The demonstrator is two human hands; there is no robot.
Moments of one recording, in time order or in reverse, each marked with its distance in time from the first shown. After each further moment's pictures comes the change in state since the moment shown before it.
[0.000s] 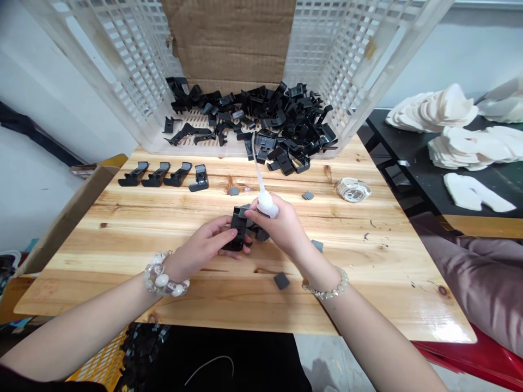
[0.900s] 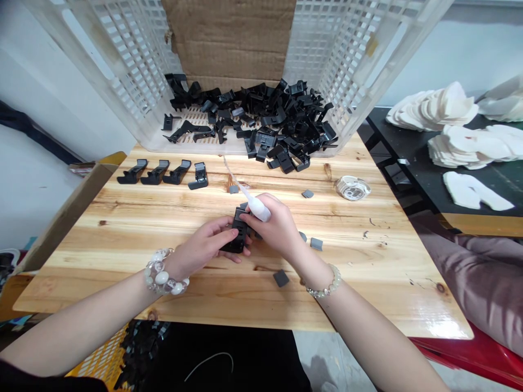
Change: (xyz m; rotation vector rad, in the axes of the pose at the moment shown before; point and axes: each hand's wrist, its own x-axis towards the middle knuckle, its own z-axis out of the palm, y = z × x) left_hand 0.000 -0.004 0.001 0.002 -0.037 -0.035; right_hand 0.001 0.013 0.002 -0.285 0.005 -0.212
